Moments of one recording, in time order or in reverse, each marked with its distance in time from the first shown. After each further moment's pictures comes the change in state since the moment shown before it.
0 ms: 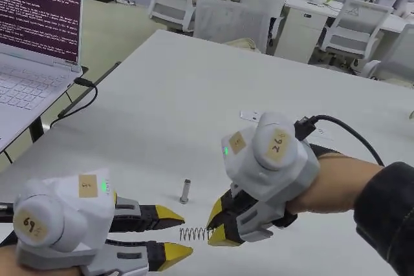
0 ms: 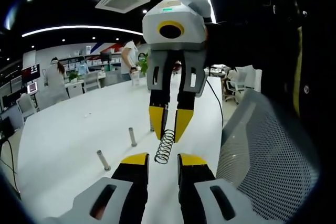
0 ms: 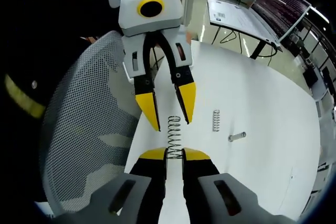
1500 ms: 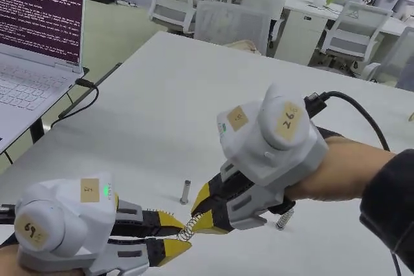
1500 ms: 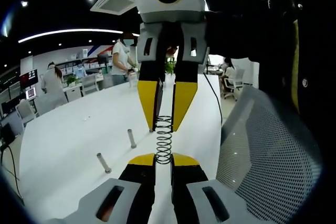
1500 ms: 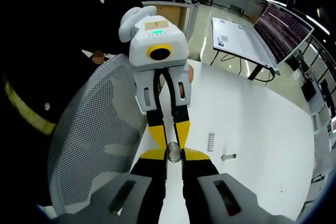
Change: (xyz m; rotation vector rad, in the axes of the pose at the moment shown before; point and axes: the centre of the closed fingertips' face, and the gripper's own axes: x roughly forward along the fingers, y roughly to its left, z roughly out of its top) left arm 0.000 -0.002 0.002 0.036 -0.003 -0.009; right arm -0.022 0.005 0.045 -0.065 -0.089 -0.018
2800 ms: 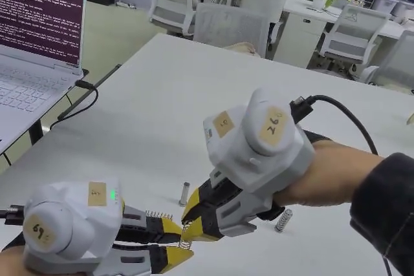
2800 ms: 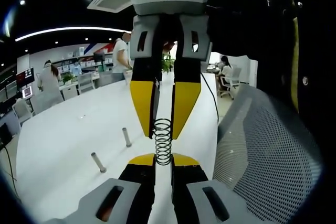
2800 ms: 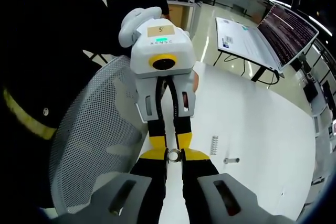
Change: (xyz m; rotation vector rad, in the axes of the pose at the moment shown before) left arm 0.005 -0.006 -0.002 -0.002 0.016 -0.034; right arm 0.006 0.005 0.007 -0.007 0.009 0.017
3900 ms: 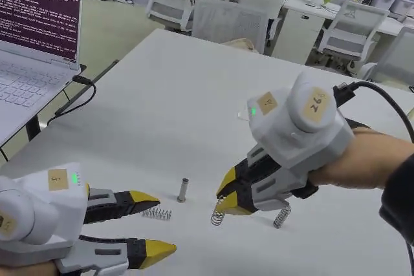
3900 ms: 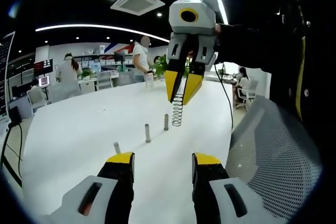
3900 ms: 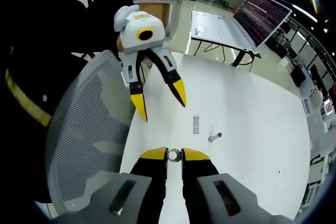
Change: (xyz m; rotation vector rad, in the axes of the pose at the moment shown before) left arm -0.030 0.033 -0.008 -0.110 -0.050 0.149; right arm -0.033 -0.030 -0.041 0.108 0.018 -0.111
